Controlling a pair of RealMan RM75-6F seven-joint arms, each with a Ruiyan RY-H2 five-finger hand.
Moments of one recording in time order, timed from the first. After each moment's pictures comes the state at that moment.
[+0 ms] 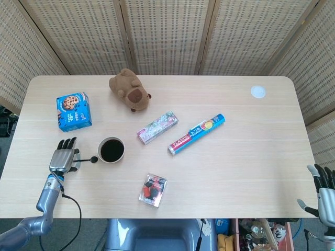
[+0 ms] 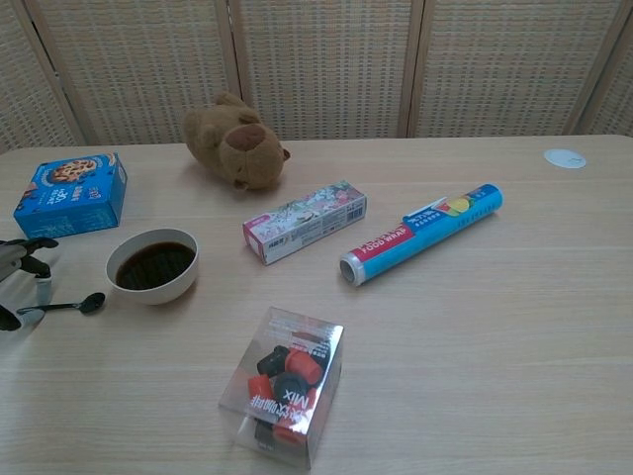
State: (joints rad) left arm -0.45 -1.73 -0.11 -0.86 1.19 0.91 0.13; right arm -0.04 -1.20 0.06 -1.47 -1.44 1.53 0.01
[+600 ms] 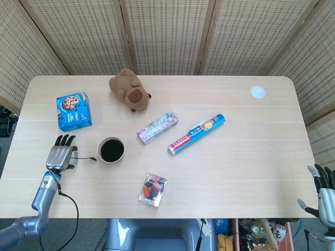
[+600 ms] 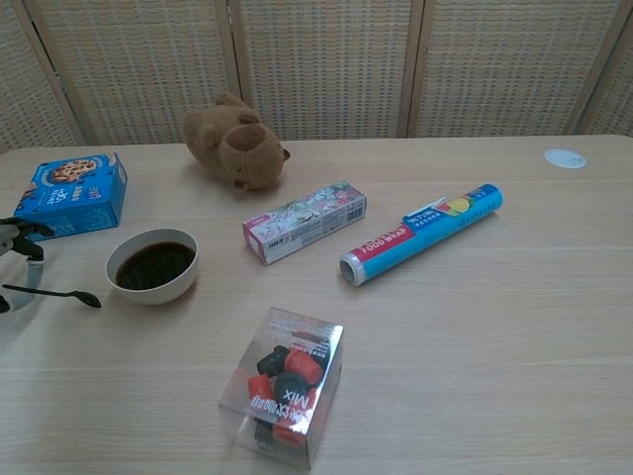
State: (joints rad) left arm -0.46 -1.64 -0.12 -0.98 1.22 0.96 0.19; right arm -0.05 -1.20 0.06 -1.46 -1.45 1.53 0.03
